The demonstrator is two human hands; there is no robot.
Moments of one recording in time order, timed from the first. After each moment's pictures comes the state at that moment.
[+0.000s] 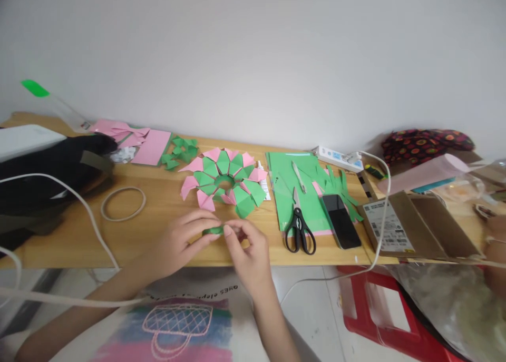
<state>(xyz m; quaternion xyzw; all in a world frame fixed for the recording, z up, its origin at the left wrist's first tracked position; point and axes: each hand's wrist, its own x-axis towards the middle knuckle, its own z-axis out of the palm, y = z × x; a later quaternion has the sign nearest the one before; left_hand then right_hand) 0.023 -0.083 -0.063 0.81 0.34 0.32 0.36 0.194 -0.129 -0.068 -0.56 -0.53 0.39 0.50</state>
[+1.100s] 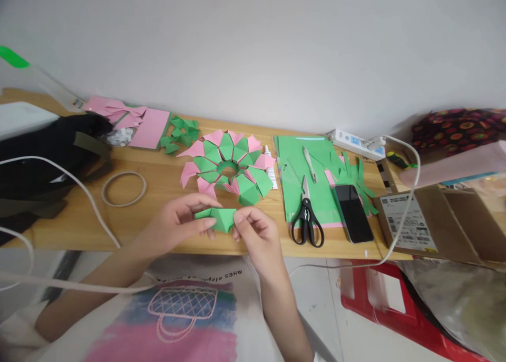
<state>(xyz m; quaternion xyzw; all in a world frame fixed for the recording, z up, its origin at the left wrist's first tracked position) 0.030 -0.073 -0.050 0.54 0.38 0.32 0.68 0.204 -0.116 -0.059 -0.52 -0.41 0.54 0.52</state>
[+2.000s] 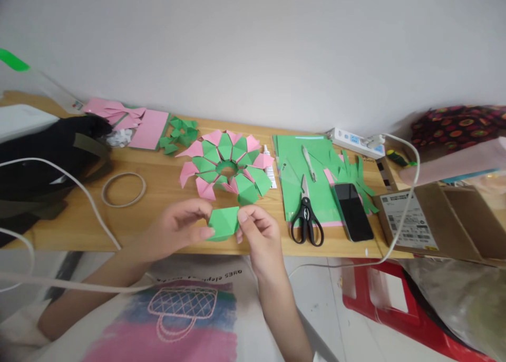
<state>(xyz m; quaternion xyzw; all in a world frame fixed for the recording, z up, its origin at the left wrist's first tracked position) 0.029 -0.074 -0.045 0.61 0.35 0.30 0.64 0.200 -0.117 -0.061 -0.51 -0.33 0.57 0.56</state>
